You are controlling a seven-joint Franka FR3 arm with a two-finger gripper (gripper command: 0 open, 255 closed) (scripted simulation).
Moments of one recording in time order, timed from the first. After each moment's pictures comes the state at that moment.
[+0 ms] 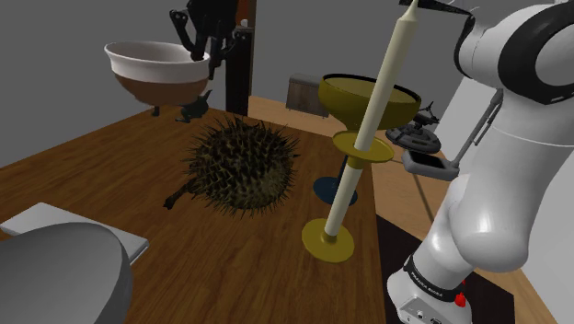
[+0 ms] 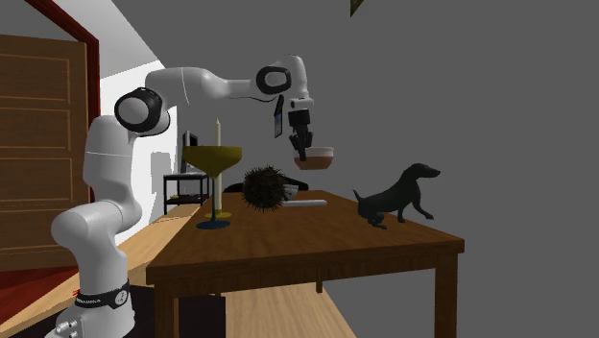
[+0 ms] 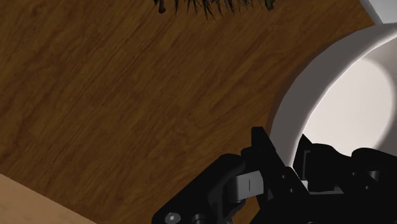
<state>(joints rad) 0.23 0.11 0.27 -1.33 0.06 1.61 0.80</state>
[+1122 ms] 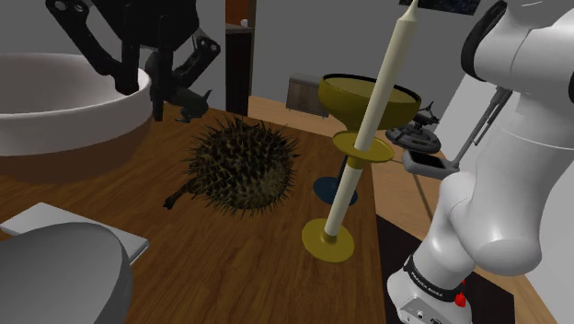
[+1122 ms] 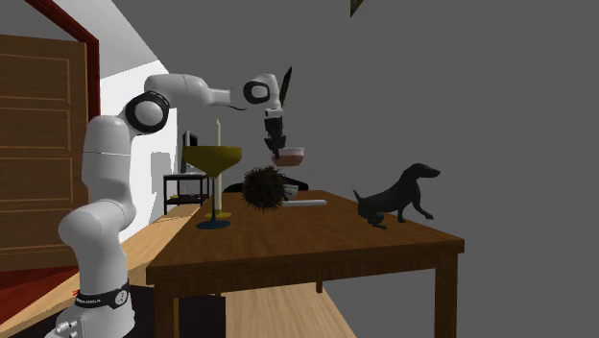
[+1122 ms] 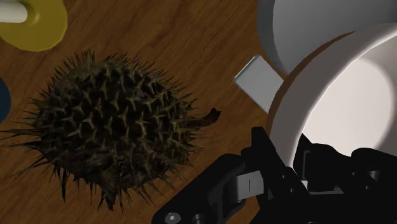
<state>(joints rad) 0.45 0.08 0.46 -1.37 -0.02 1.63 1.20</state>
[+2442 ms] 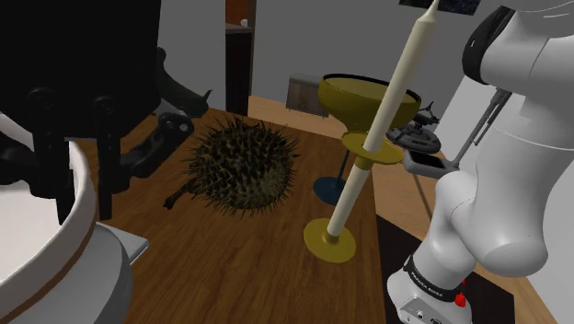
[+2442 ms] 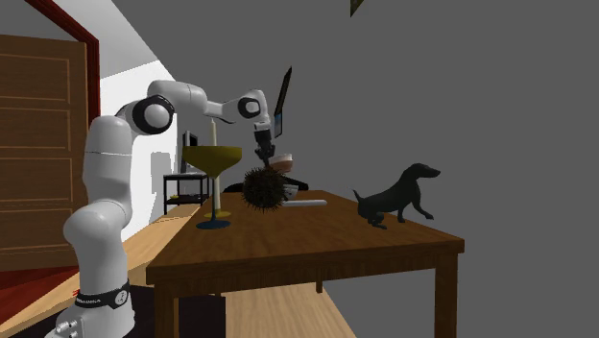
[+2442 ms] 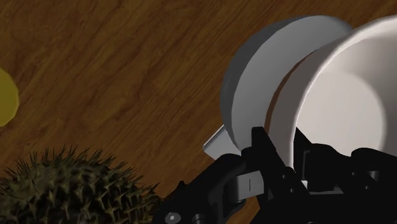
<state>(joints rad) 0.56 0.09 0.54 -1.47 -0.07 1.78 1.39</state>
